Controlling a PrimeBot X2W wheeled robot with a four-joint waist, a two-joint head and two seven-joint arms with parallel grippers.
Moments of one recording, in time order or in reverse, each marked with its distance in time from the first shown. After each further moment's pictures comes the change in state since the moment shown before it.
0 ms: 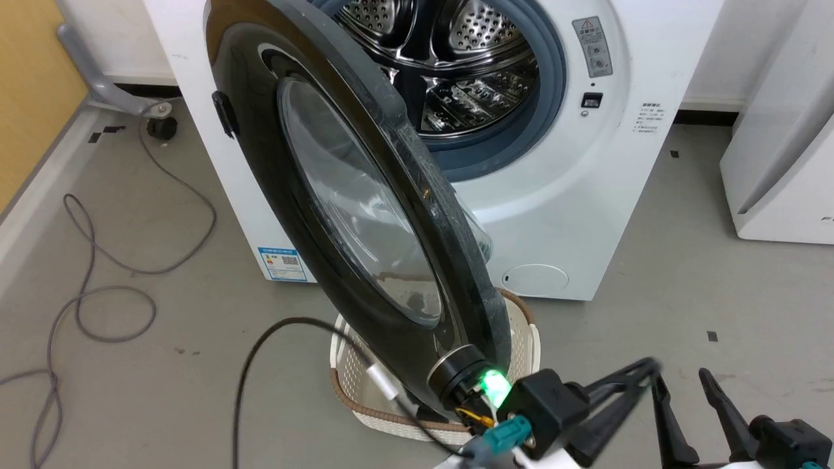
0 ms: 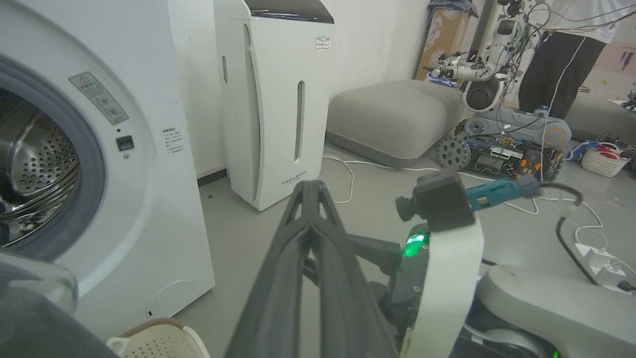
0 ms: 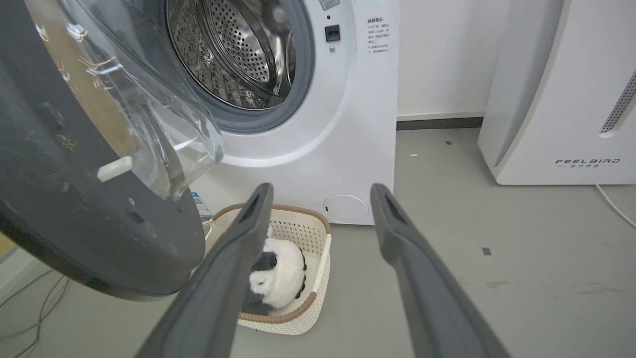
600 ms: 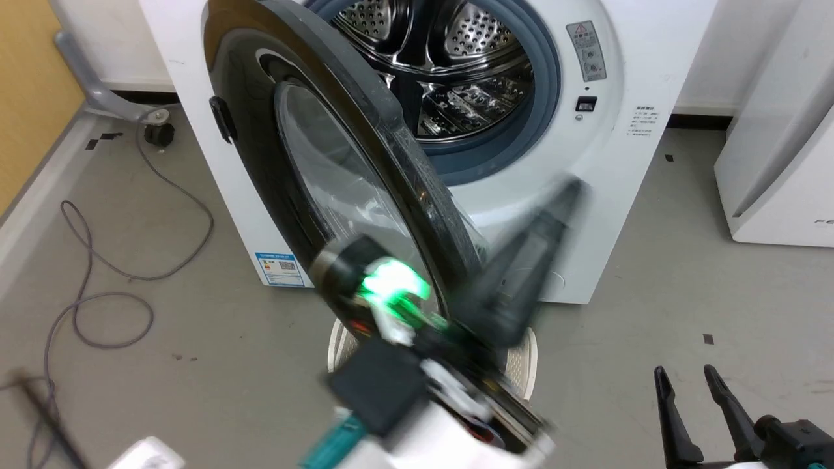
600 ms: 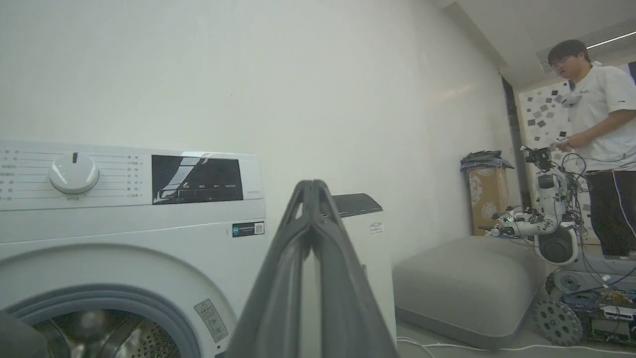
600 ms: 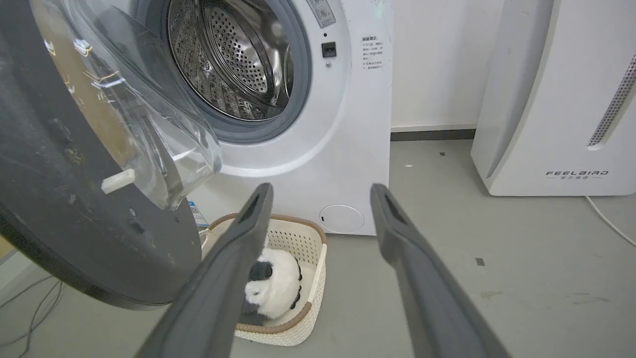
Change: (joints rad) left arm -0.047 -0.003 0.283 -0.231 0.137 -0.008 -0.276; right arm 0.006 0.000 -0.004 -0.021 -0.009 0.000 -0.009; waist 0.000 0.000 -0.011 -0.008
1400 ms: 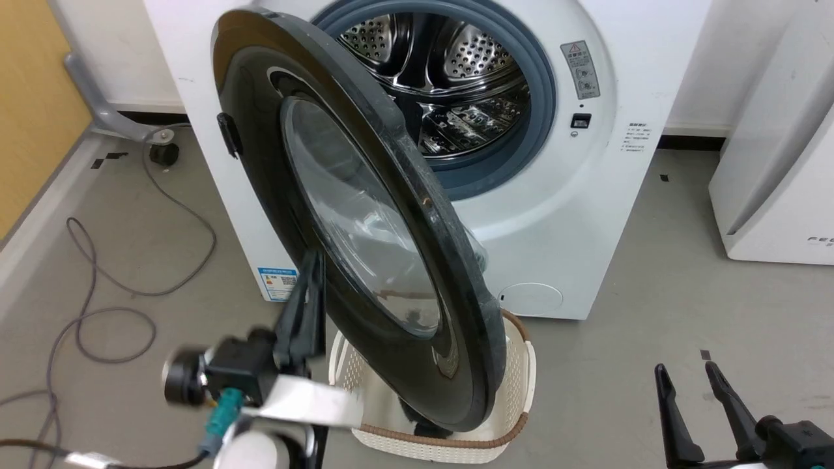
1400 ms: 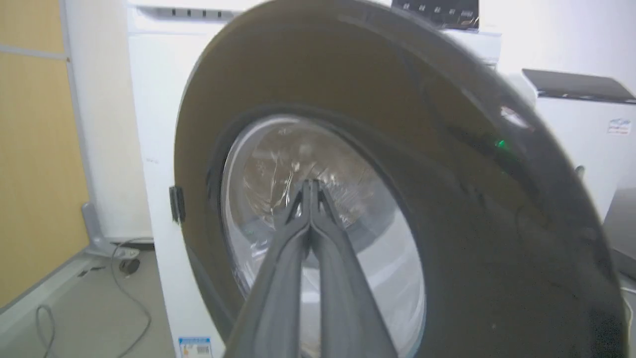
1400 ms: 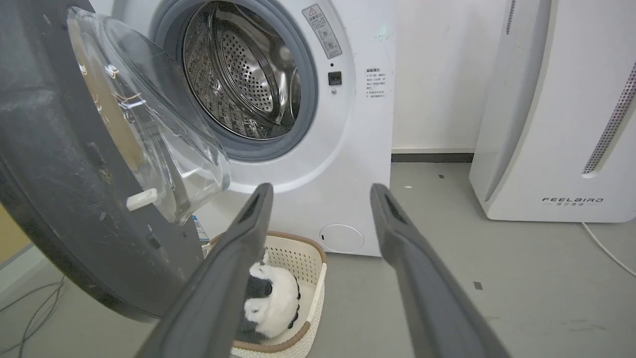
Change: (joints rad) left arm 0.283 0.000 0.425 0.355 0.114 0.026 -0.057; right arm 0.007 0.000 0.003 -0.025 -0.019 0.000 -0.010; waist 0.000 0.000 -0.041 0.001
